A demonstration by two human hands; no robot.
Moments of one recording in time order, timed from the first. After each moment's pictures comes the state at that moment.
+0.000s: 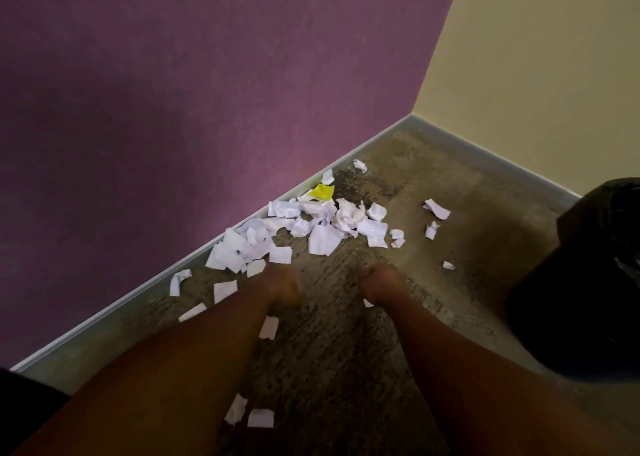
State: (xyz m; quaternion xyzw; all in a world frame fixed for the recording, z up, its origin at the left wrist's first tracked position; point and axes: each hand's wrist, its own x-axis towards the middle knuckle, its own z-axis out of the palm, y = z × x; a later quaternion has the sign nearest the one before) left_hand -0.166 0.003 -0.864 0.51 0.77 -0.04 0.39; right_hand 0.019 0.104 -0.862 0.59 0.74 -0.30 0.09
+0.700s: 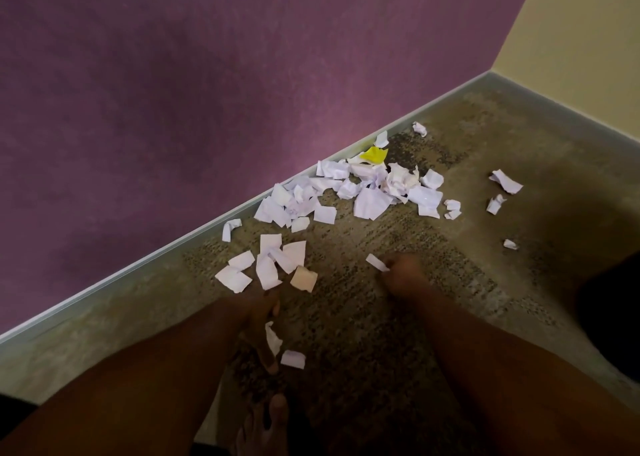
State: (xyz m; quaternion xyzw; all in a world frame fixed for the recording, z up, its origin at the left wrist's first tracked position) left_hand -0.185 -0.137 -0.883 0.44 0.75 -0.21 0.45; right_hand 0.016 0.074 -0.908 0.49 0.80 -0.34 0.07
